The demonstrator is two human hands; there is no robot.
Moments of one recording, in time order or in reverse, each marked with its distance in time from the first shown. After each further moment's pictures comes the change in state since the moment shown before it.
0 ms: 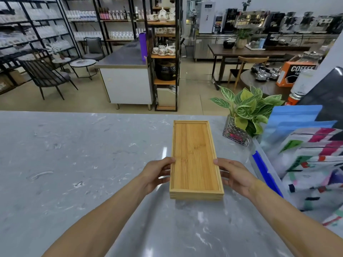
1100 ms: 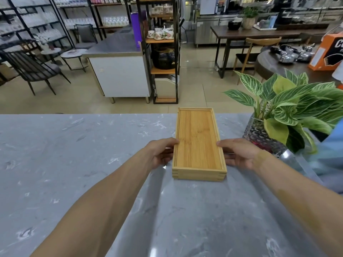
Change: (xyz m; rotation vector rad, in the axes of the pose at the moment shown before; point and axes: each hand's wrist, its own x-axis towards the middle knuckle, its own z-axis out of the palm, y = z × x) left_hand 0.208 0.062 -0.007 0.052 0.154 -0.141; right_hand 0.199 -0.050 -0.032 -0.044 0.142 0.111
